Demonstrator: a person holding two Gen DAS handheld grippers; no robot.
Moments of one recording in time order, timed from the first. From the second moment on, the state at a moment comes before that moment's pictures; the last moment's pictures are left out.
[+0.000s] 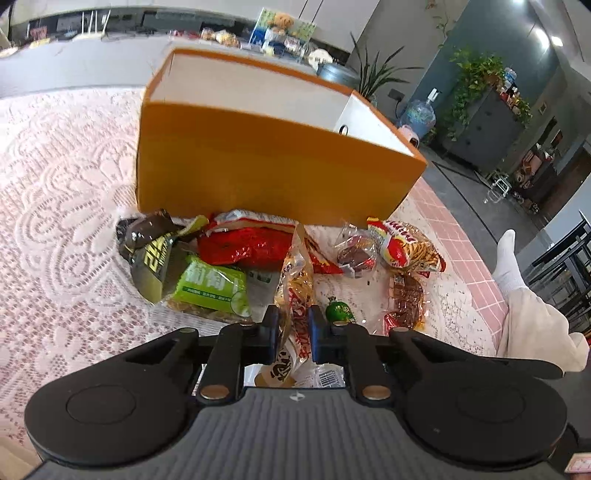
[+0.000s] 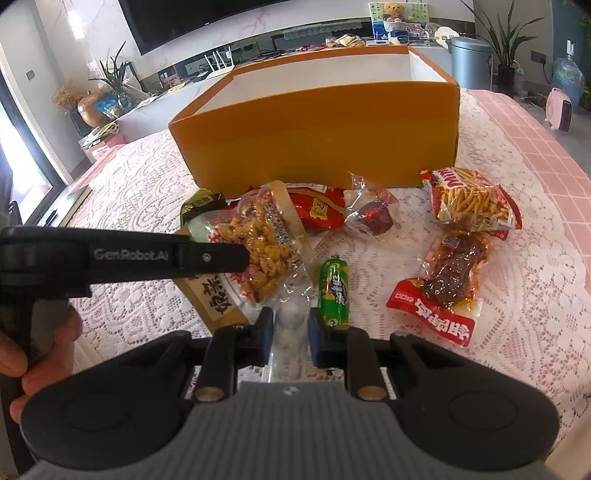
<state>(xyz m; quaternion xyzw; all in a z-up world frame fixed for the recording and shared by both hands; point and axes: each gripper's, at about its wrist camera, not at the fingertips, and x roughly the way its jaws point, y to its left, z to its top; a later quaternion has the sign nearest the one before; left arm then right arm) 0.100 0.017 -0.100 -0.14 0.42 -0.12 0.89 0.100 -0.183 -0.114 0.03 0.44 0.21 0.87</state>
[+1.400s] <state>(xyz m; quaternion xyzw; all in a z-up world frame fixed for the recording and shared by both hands) 0.157 0.072 0.023 -0.13 0.24 -0.10 0.96 0.201 -0.142 0.041 0.04 0.25 0.22 0.94</state>
